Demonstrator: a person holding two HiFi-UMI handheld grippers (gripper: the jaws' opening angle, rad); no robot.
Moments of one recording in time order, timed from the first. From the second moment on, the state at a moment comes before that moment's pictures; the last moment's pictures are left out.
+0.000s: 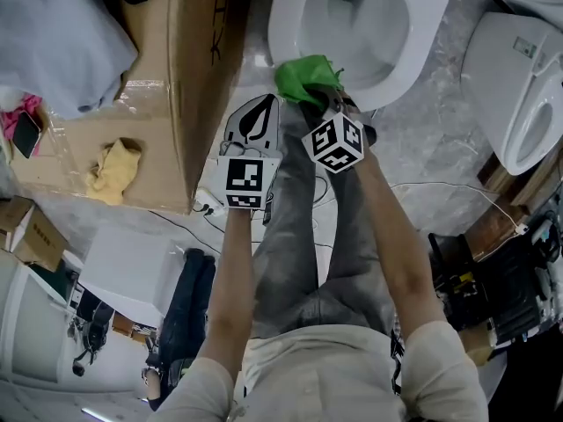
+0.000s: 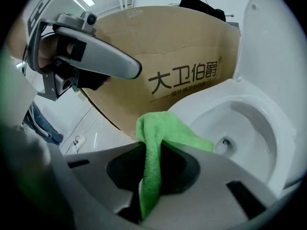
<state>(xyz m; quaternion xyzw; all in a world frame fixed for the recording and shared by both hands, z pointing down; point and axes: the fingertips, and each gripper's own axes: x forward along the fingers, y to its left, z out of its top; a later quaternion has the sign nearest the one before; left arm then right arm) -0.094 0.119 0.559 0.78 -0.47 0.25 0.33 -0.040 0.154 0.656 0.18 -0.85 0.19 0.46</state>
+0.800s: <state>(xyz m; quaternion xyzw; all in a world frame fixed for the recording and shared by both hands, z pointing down) -0.052 0.150 0.570 0.78 -0.45 0.28 0.33 0.011 0.182 0.654 0.19 -0.85 0.22 0.44</state>
